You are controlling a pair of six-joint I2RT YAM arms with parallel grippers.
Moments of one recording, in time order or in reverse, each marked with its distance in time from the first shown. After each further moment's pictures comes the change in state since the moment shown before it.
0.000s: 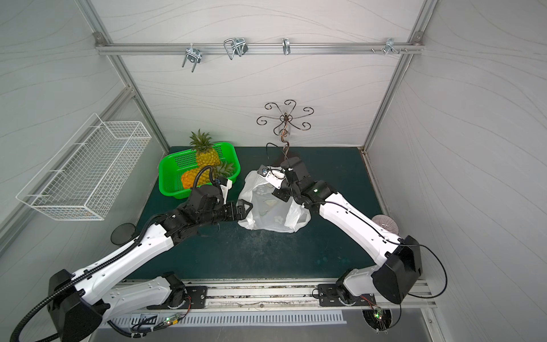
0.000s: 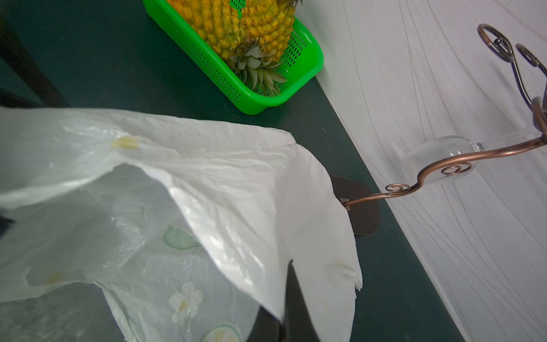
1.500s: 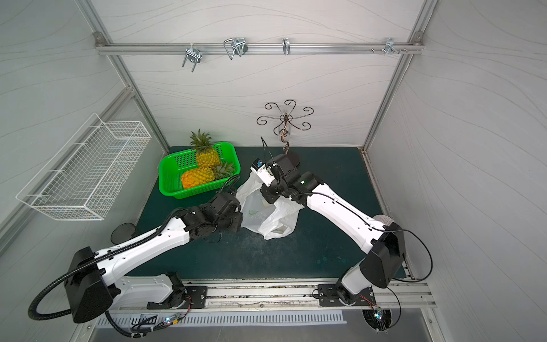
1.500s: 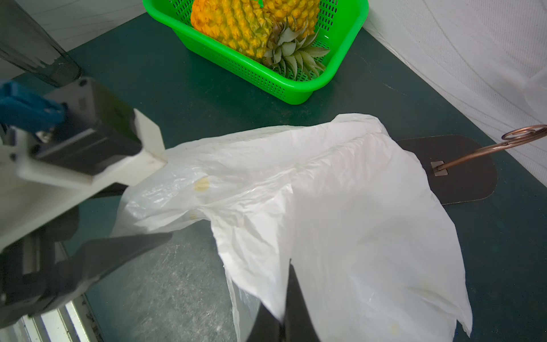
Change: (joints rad) left arm -0.117 0.138 0.034 -0.232 -0.314 0.136; right arm 0.042 0.121 0.143 -0.184 -0.097 0.404
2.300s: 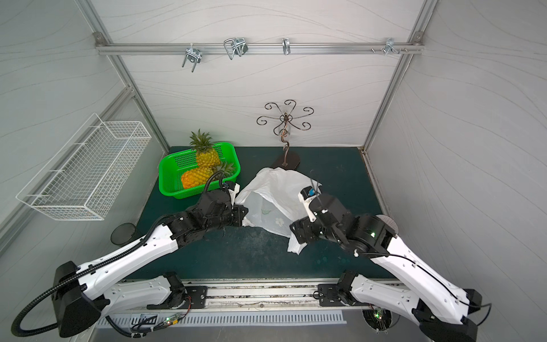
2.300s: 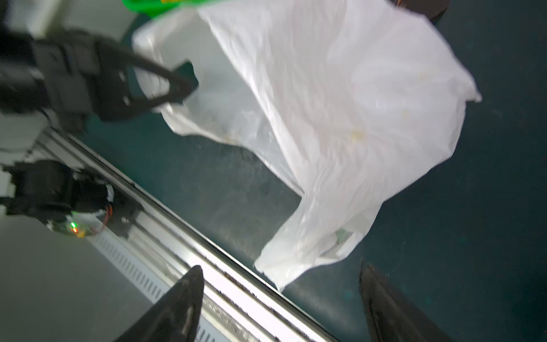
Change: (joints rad) left arm 0.000 -0.117 -0.040 0.253 0.217 -0.122; right arm 0.204 -0.599 -0.283 -0.467 0.200 0.575
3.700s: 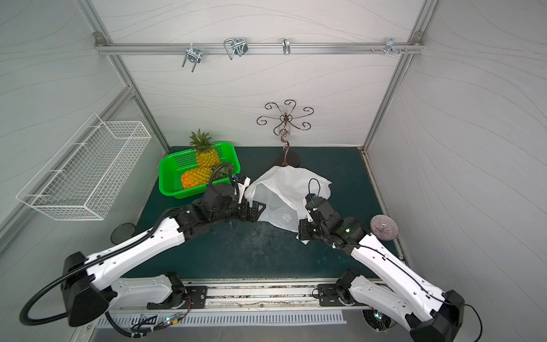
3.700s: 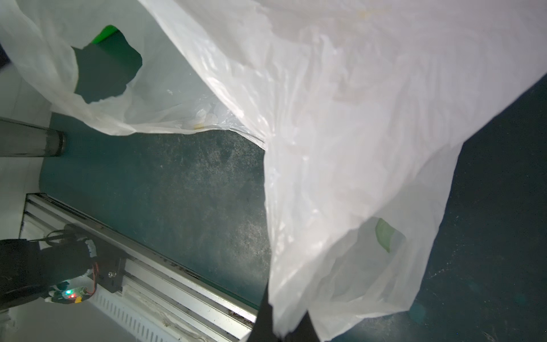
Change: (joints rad) left arm -0.015 0.043 0.132 0.031 -0.005 0.170; right arm -0.261 -0.001 -0.312 0.311 -0.172 0.124
